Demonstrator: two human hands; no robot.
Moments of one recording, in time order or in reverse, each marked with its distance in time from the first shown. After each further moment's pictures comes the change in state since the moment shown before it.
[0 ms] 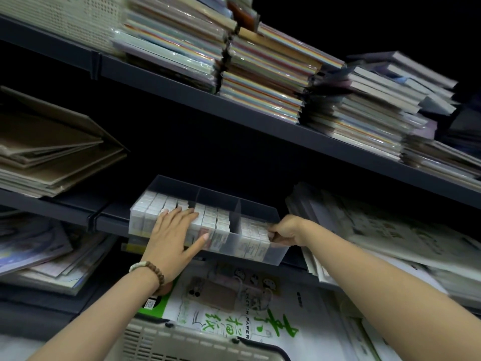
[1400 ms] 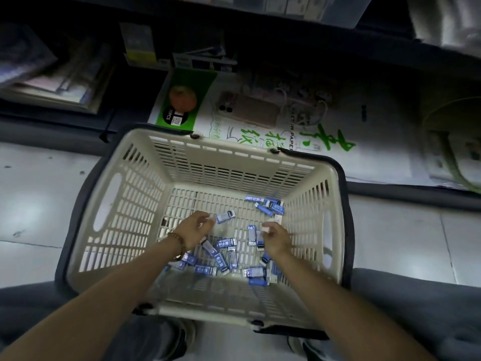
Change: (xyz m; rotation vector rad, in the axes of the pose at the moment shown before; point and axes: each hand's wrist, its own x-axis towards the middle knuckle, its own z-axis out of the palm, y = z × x) left_hand -0.268 -0.046 0.197 -0.456 -0.893 -0.836; right_hand 0.004 0.401 0.285 0.177 -0.027 0.235
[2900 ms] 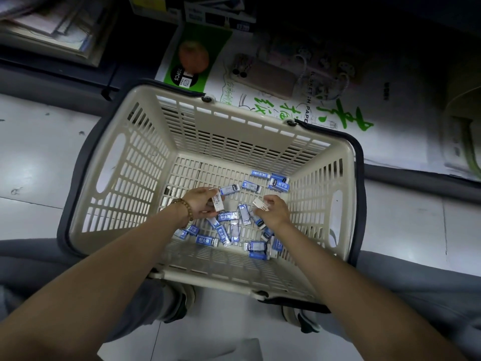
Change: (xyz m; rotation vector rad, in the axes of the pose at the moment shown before) left_hand 0.016 -0.002 0.011 -0.787 -0.086 -0.339; right_hand 0.003 -0.008 0.005 -0.127 -0.099 -0.028
